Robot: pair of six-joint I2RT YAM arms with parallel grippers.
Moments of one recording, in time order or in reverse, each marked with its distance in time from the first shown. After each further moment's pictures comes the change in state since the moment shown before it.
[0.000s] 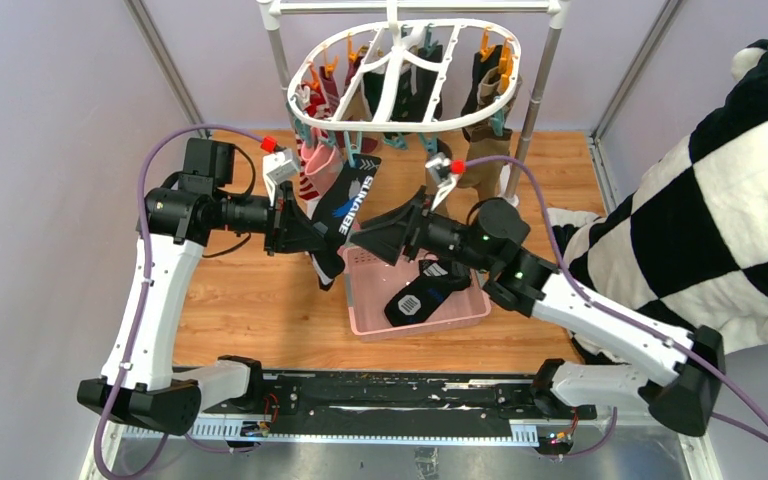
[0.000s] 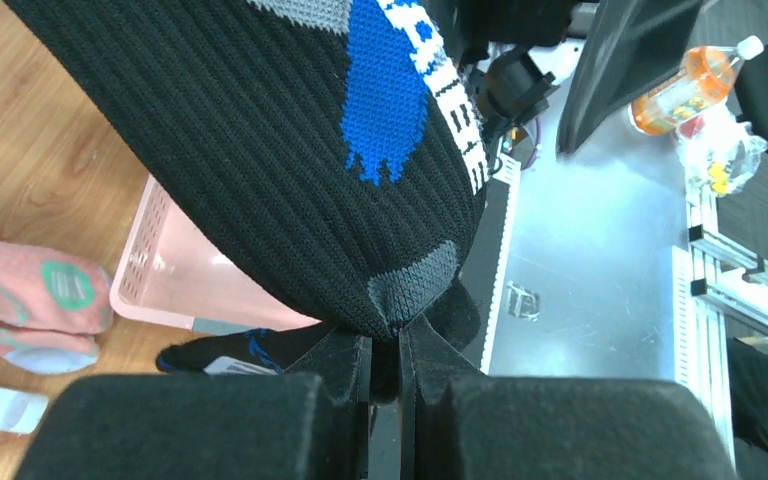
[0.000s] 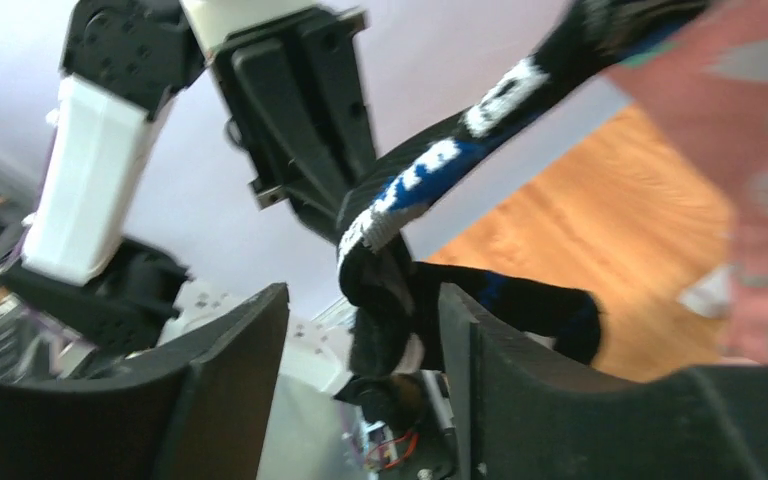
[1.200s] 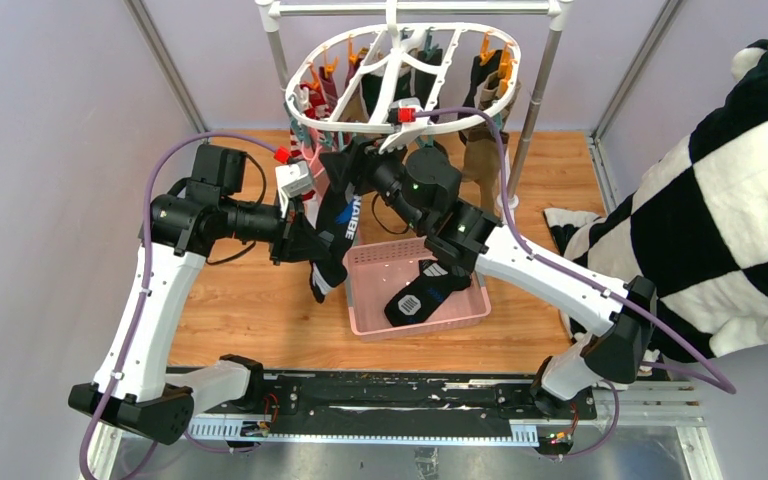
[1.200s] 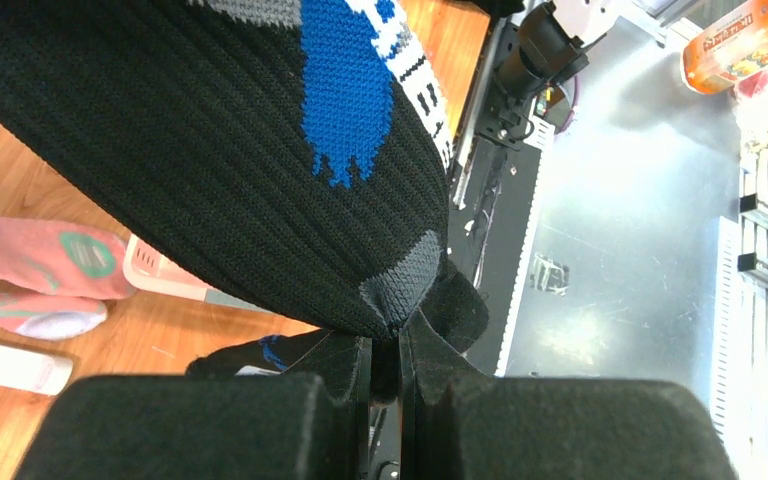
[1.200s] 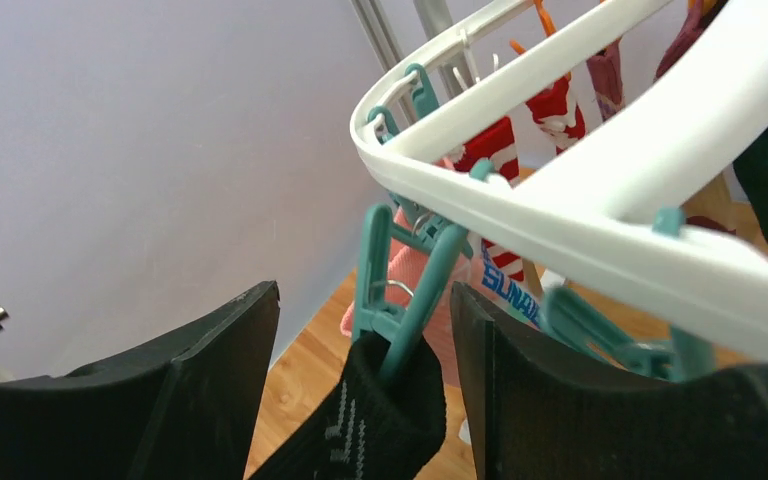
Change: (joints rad) left arm -0.100 -0.036 -0.011 0.000 -0.168 -0.011; right arm 0.060 0.347 0.500 -0.228 0.640 -0.302
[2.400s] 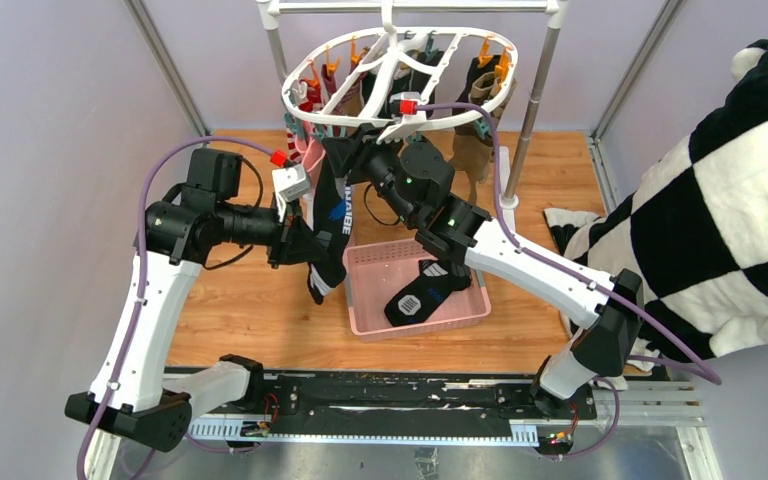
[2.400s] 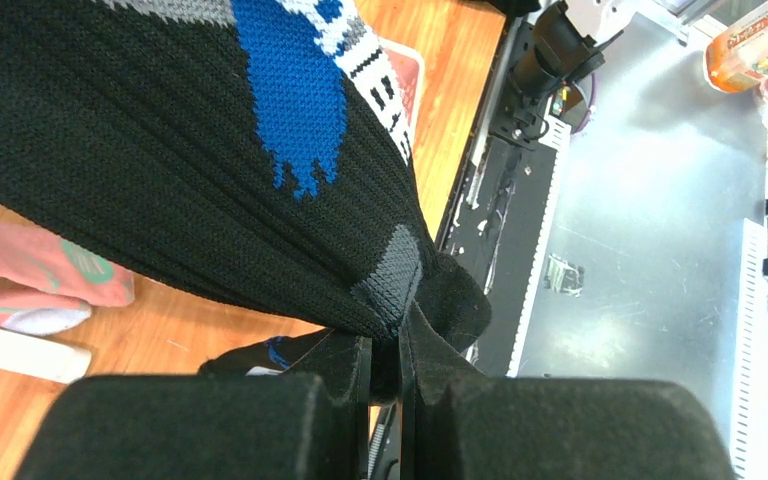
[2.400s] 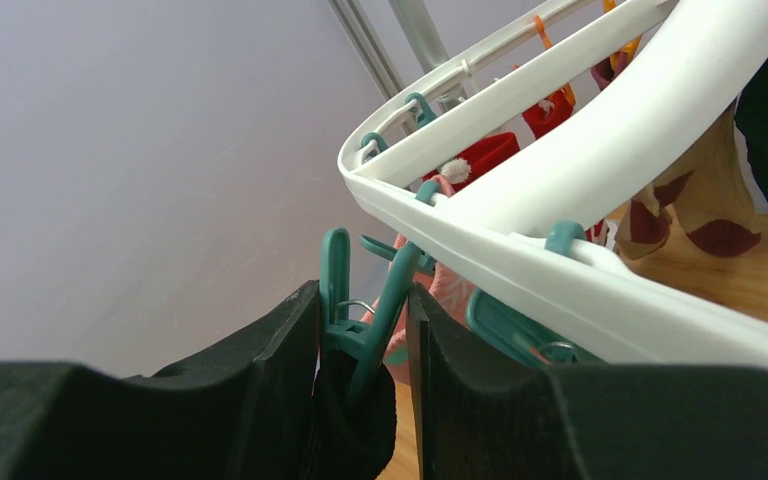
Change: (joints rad) left arm -0.006 -0.032 -0.014 0.015 -0.029 -0.005; right arm -0.017 0.067 0.058 0.072 0.027 0.062
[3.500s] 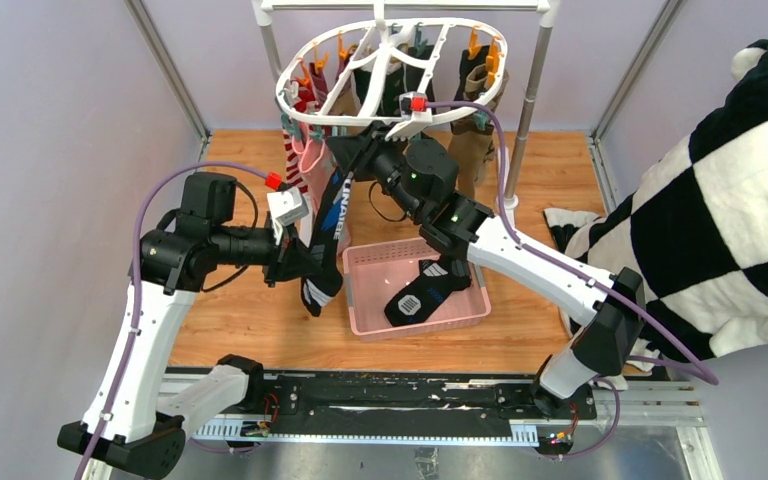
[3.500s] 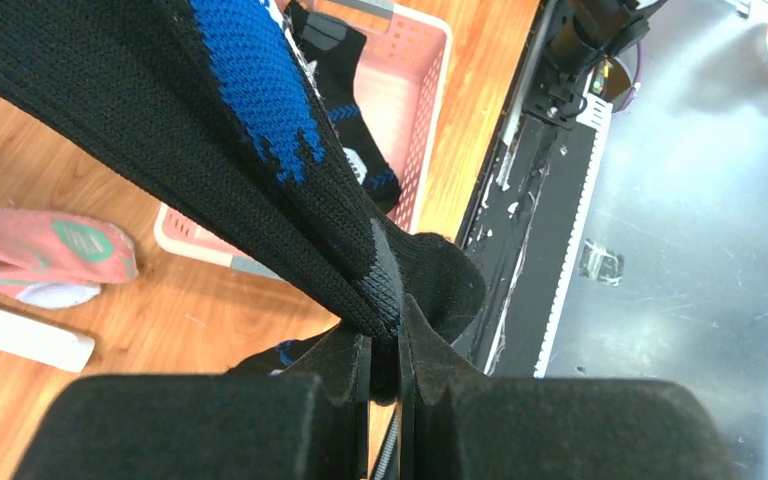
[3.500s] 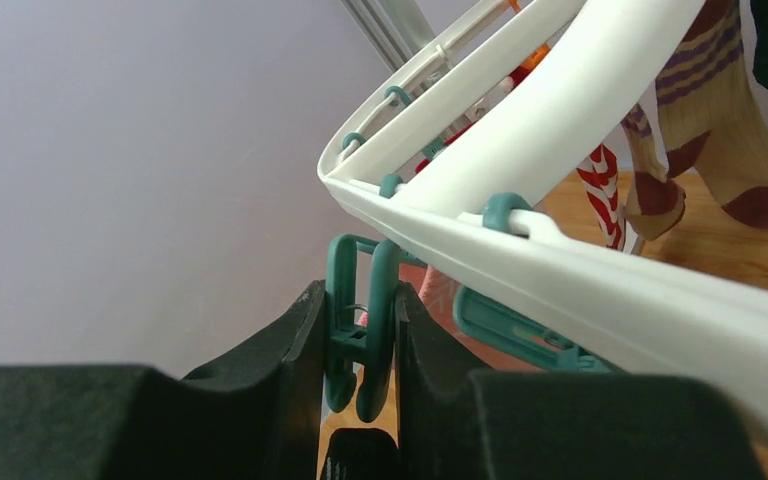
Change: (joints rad) left arm -0.005 -0.131 -0.138 0.050 -0.065 0.015; right arm -0.049 -0.005 -0.036 0.020 -0.062 0.131
